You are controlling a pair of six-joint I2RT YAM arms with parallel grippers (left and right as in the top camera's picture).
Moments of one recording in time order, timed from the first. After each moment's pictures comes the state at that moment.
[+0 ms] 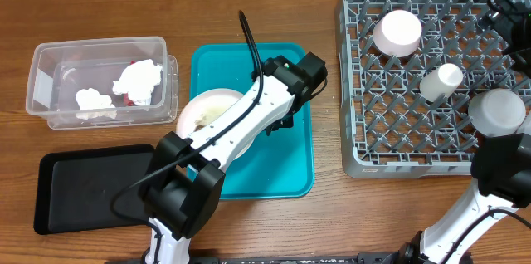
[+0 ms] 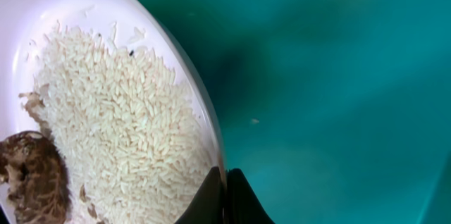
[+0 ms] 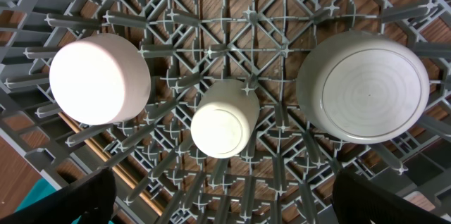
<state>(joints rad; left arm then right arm) -0.70 2.02 1.68 -1.33 -0.36 -0.82 -0.41 2.09 2.38 -1.59 -0.07 0.44</state>
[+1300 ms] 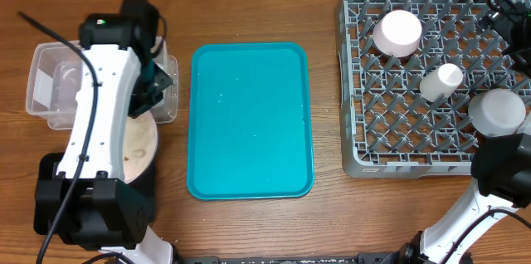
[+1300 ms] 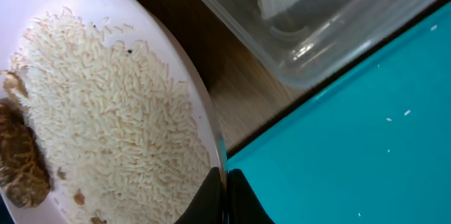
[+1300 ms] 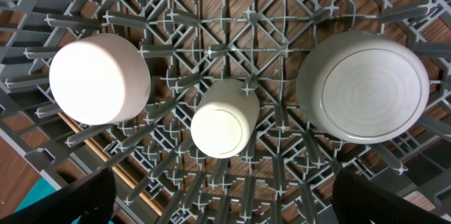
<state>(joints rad) 0.00 1.79 1.75 -1.54 -0.22 -0.86 -0.41 2.09 2.38 -1.59 -0.07 0.44</state>
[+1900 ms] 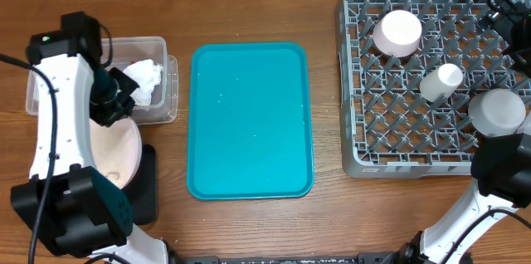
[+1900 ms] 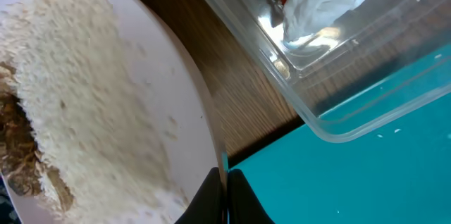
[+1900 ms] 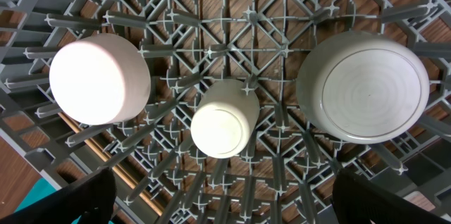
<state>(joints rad) 0.26 1.79 1.66 -1.43 0.02 -0.68 -0.41 2.09 2.38 -1.59 -0.07 0.44</state>
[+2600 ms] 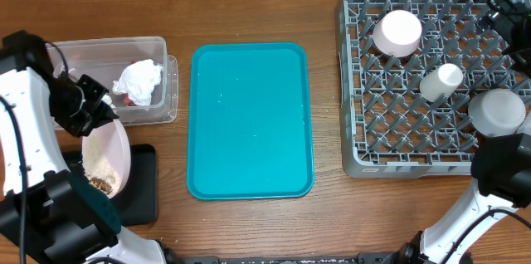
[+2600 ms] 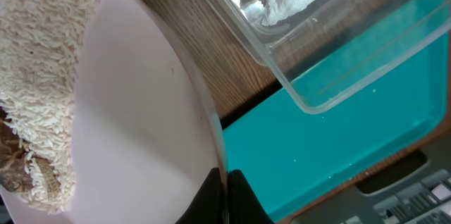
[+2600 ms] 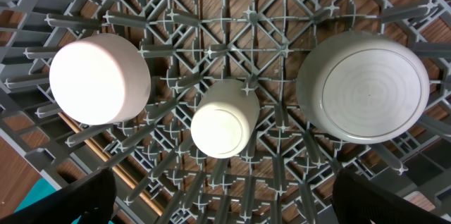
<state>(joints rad) 0.49 1.78 1.66 -1.47 0.32 -0.48 -0.41 2.09 2.38 -1.59 -0.07 0.44</state>
